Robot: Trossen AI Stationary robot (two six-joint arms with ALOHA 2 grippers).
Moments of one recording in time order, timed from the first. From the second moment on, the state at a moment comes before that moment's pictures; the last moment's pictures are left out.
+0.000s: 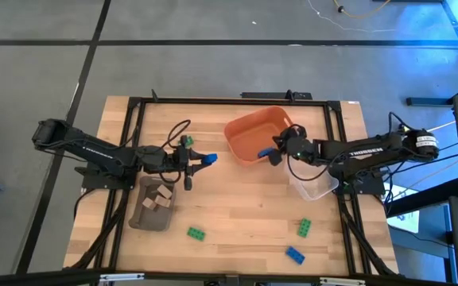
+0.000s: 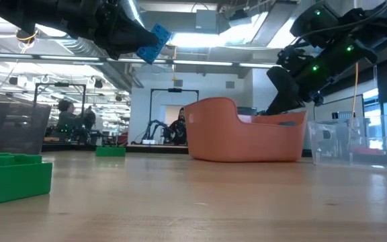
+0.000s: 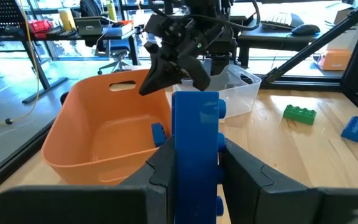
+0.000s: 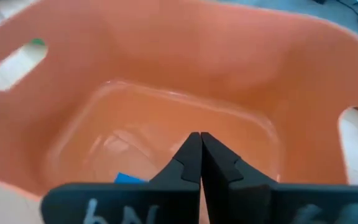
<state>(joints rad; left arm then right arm) -0.14 1.10 0.44 0.55 -0.35 -0.02 -0.12 1.20 0.47 0.07 0.58 0.44</state>
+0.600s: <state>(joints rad) -0.14 1.10 0.44 0.55 -0.35 -0.02 -0.38 1.03 0.47 -0.14 0.62 0.51</state>
